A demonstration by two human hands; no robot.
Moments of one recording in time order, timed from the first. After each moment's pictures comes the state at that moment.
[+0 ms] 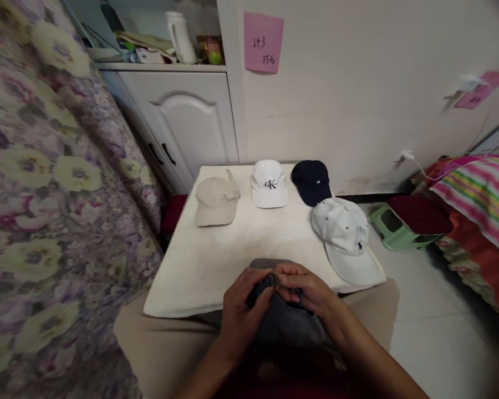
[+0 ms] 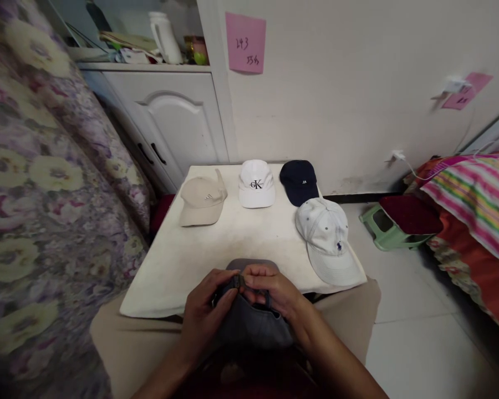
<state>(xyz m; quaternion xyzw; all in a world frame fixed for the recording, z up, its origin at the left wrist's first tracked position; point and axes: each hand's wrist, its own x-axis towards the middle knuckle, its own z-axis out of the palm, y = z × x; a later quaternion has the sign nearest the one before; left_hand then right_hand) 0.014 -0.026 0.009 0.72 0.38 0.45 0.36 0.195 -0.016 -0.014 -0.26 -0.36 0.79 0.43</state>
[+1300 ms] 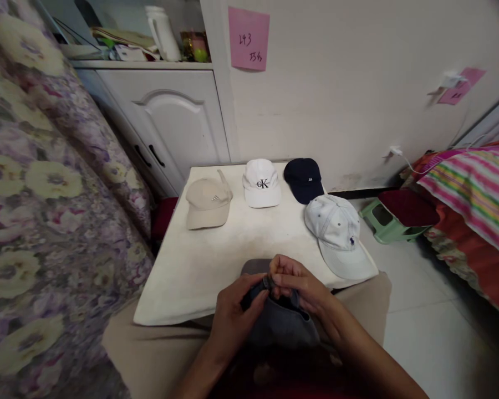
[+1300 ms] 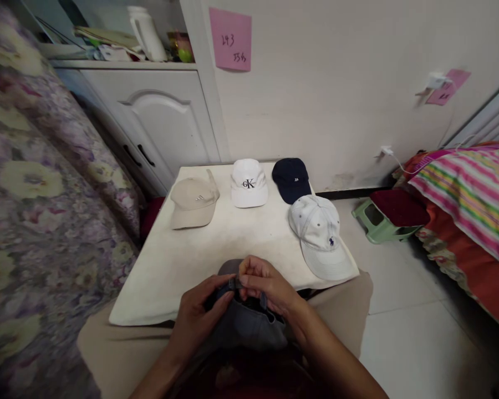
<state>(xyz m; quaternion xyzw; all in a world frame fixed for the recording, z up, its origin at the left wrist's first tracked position) 0.012 -0.019 0.010 0.76 0.39 0.39 0.34 0.197 -0.019 -0.012 -0.30 -0.35 0.74 0.48</state>
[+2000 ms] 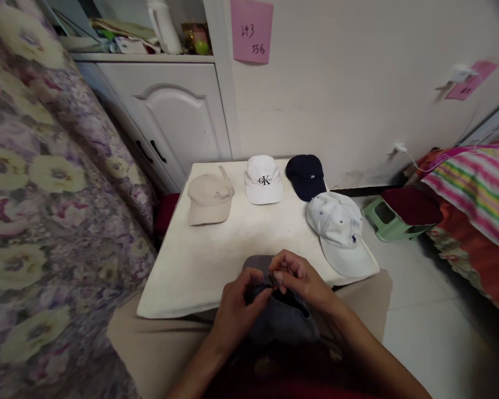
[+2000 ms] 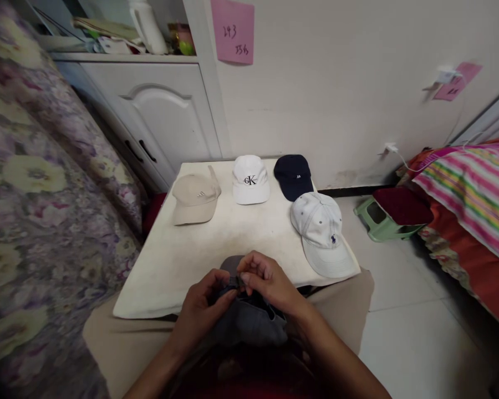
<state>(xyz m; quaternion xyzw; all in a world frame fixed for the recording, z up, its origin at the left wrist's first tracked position) 0.016 -0.023 0.016 0.68 0.45 0.33 0.48 0.203 -0.024 -0.006 -0.36 -0.50 0.63 0.48</state>
